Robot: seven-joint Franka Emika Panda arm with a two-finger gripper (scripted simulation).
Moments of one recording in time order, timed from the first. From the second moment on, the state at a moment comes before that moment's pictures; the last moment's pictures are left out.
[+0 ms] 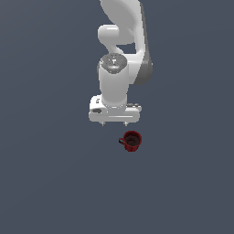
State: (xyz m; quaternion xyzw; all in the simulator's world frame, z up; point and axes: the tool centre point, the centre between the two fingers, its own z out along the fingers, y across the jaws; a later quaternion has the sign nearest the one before) arm -0.004 -0.011 0.171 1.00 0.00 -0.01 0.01
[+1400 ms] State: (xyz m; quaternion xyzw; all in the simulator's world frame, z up) arm 0.015 0.006 0.153 1.00 0.00 -0.07 -0.01
